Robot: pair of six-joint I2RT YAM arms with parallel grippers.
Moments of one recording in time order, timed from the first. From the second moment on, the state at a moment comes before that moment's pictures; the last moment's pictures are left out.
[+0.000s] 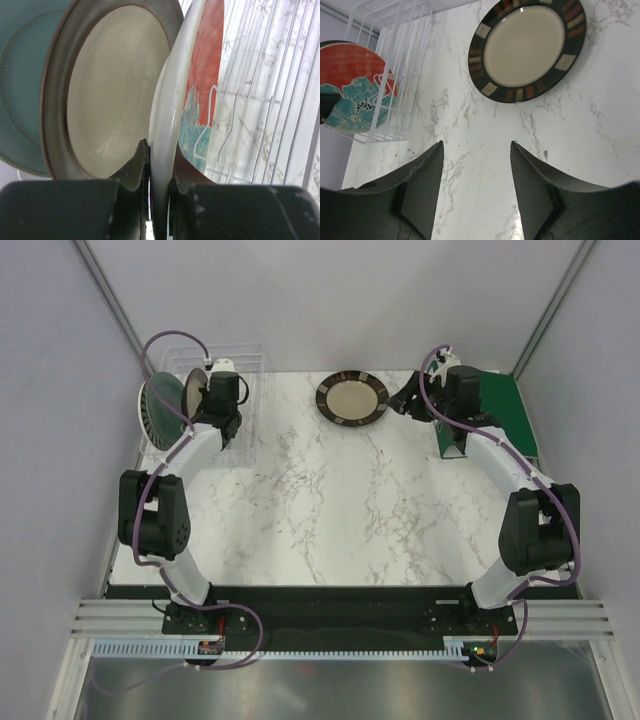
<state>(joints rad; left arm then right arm) -0.18 1.76 1.33 -0.11 -0.61 0.01 0.14 1.64 1.28 -0.04 -0.34 0.50</state>
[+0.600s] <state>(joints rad) -0.18 1.49 1.40 -0.35 -0.56 -0.01 0.22 1.66 1.25 0.01 -0.49 0.54</state>
